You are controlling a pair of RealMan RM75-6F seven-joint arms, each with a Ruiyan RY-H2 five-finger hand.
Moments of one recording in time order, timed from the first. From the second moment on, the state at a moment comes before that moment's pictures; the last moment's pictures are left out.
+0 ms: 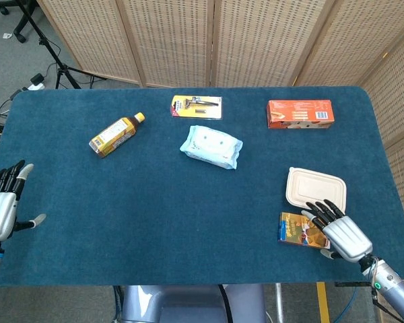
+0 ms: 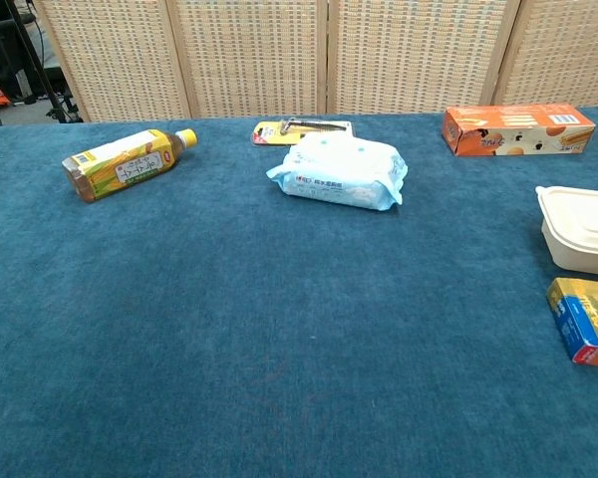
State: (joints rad) left arm -0.20 -1.08 -0.11 -1.73 1.35 1.38 0.07; right arm 0.35 -1.21 -0.17 -1.20 -1.77 1.32 0.15
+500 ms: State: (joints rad) left arm -0.18 -1.08 -0.11 -1.74 1.39 1.43 0.07; right arm 0.29 -1.05 -0.12 -1.38 -1.77 1.52 0.16
